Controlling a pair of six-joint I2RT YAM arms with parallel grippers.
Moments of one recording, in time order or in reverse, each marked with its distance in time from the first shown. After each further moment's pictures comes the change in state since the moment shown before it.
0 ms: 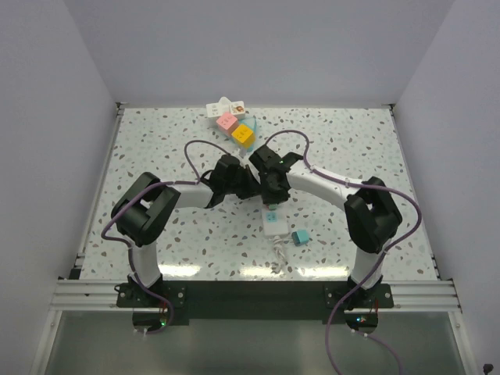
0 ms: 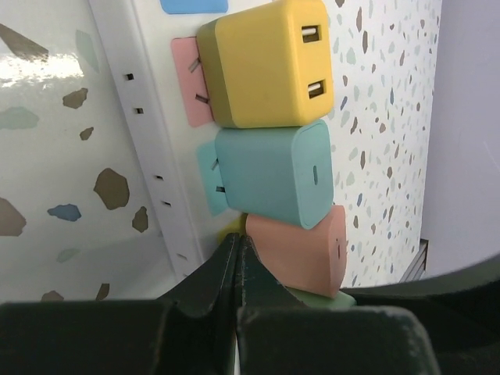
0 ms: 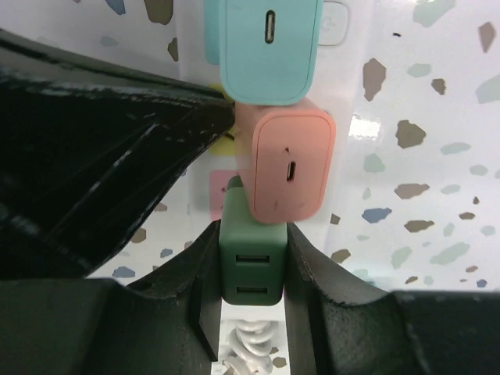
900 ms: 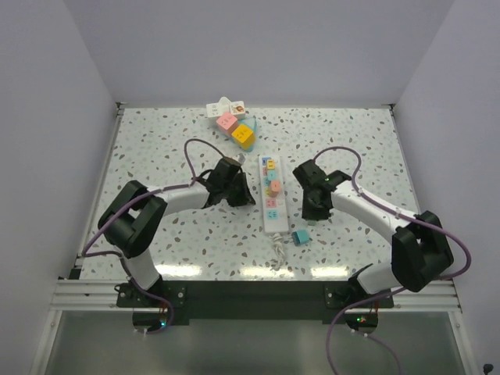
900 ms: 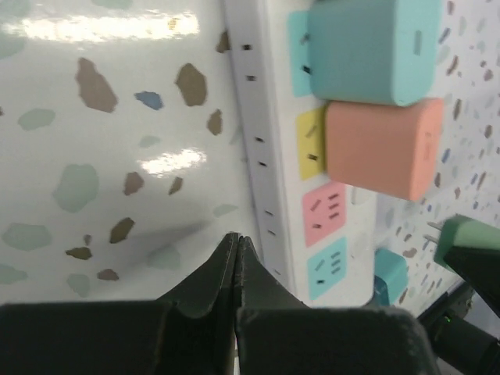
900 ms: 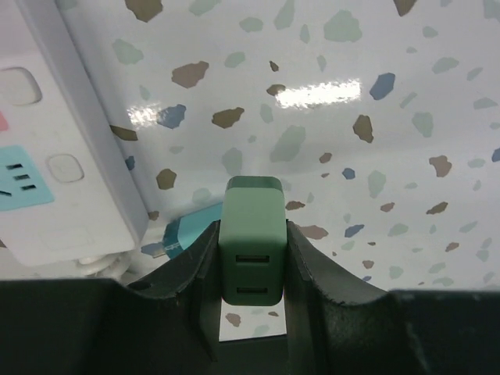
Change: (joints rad) left arm -0.026 -0.117 0.016 -0.343 -0.106 0.123; right arm -0.173 -0.420 -0.413 -0.078 0.079 0.066
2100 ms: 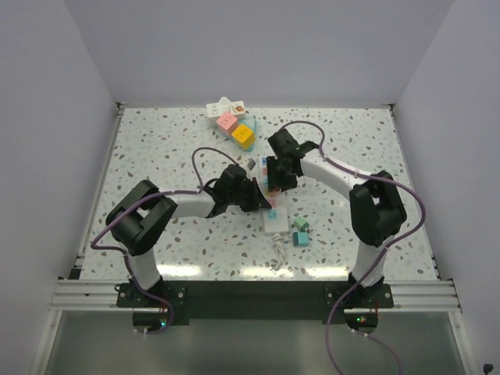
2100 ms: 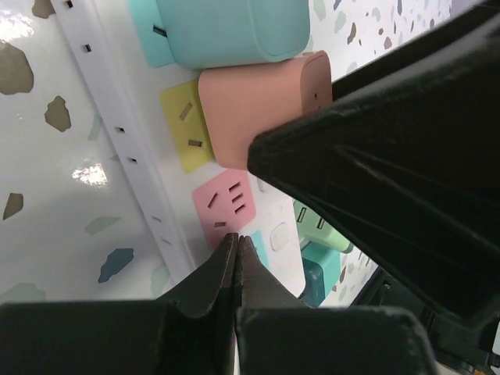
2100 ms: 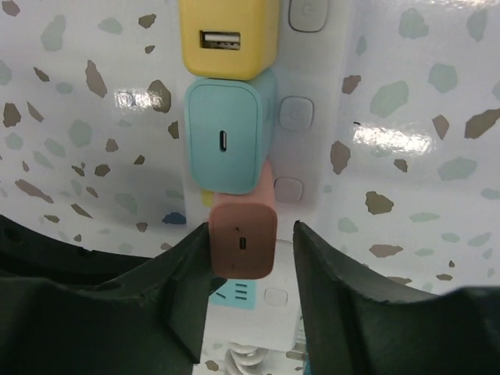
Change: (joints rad) left arm -0.077 0.029 -0.068 0.289 0.137 -0.107; right arm 0.000 0.423 0.435 0.160 -0.222 -0.153
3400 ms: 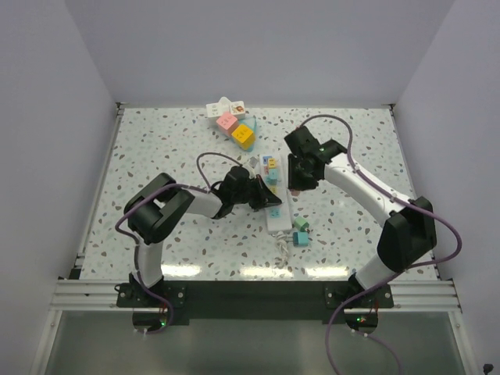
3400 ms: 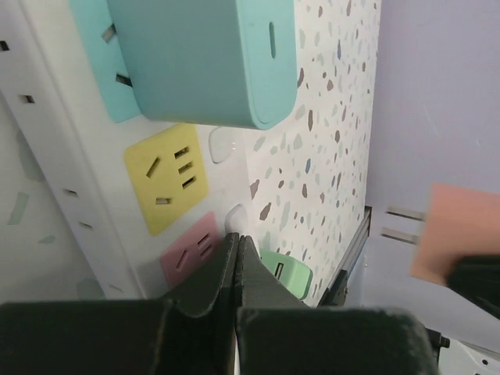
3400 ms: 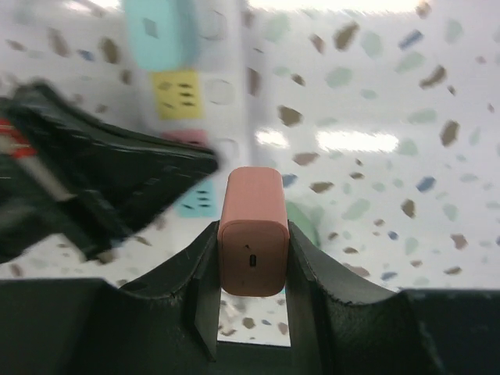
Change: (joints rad) left arm 0.002 0.166 0.003 0.304 0.045 -0.204; right arm -0.006 -0.230 0.011 -0.206 0.106 0.039
